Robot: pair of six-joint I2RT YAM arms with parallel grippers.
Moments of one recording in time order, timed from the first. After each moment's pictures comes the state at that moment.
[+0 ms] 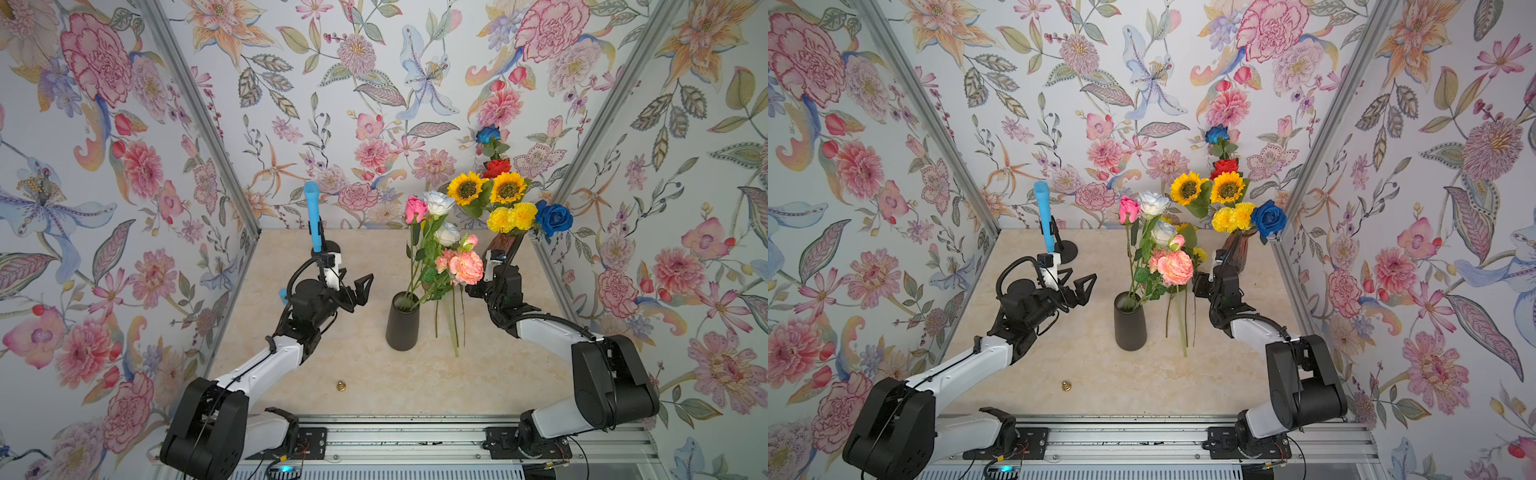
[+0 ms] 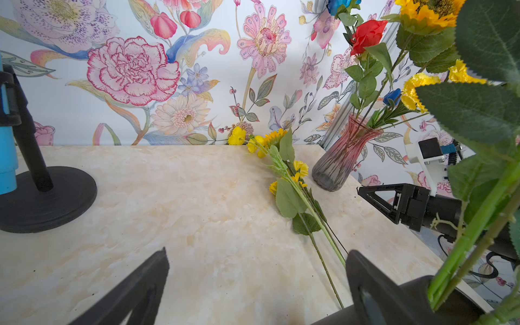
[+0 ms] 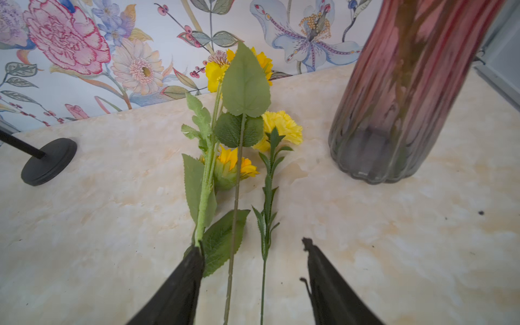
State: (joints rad) left arm -0.35 1.25 0.59 0.53 0.24 -0.32; right arm 0.22 1.51 0.74 0.30 0.06 0.29
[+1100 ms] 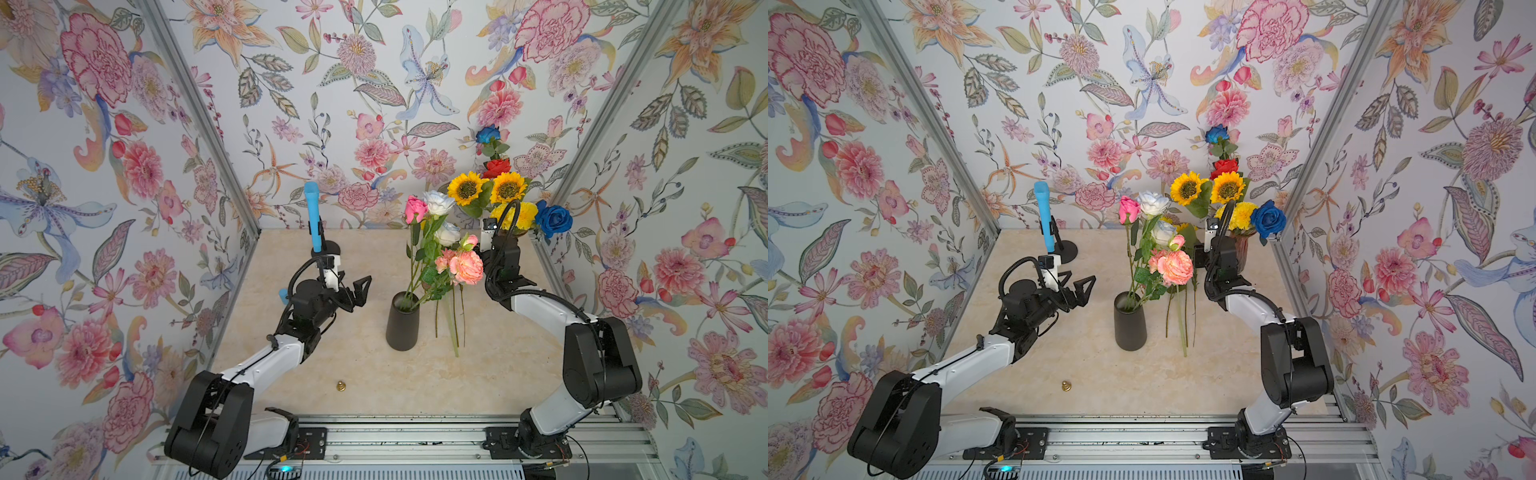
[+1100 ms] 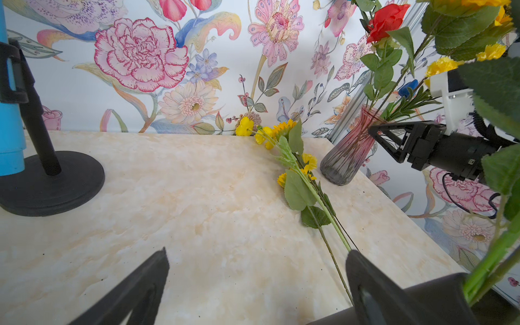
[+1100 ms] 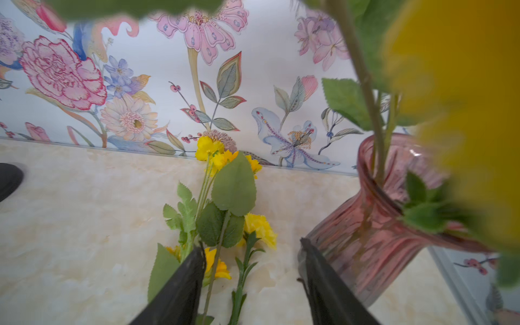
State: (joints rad) left arm -0.33 1.29 0.58 0.54 0.24 -0.32; right arm 0.24 1.63 1.04 0.33 0.17 -0.06
